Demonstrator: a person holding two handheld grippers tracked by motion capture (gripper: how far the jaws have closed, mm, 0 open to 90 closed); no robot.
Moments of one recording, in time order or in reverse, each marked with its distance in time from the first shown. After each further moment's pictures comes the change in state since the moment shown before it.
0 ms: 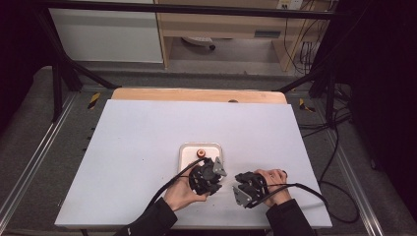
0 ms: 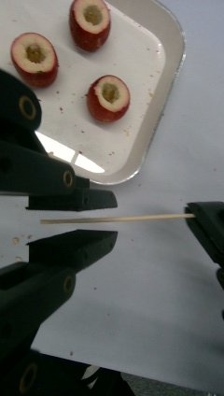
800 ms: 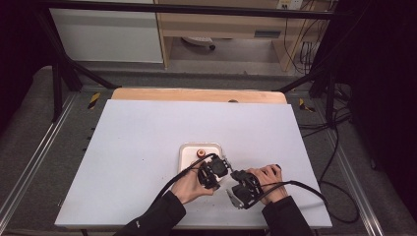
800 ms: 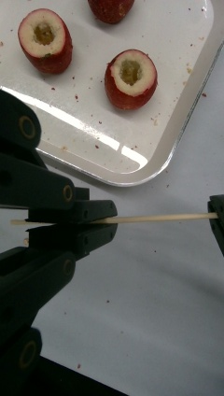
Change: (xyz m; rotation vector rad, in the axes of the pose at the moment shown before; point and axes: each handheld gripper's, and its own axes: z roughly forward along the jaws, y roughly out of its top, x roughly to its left) left arm 0.008 0.022 0.021 0.232 -0.034 -0.066; right arm -0.009 0.017 0.001 0.028 -0.044 -0.187
